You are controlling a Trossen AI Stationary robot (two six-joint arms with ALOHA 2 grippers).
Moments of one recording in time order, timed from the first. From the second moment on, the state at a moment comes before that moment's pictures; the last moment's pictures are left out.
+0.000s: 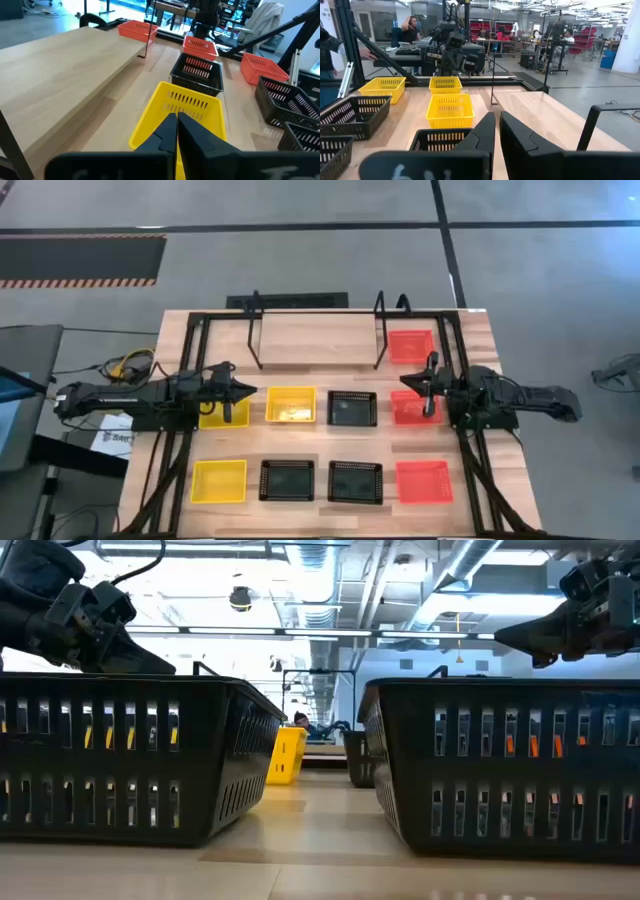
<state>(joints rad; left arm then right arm) 0.10 0.26 0.01 0.04 -0.05 -0.25 -0.11 0.01 0.01 0.03 0.10 -0.05</state>
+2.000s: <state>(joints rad) 0.10 0.26 0.01 0.04 -0.05 -0.25 -0.11 0.01 0.01 0.03 0.10 -0.05</state>
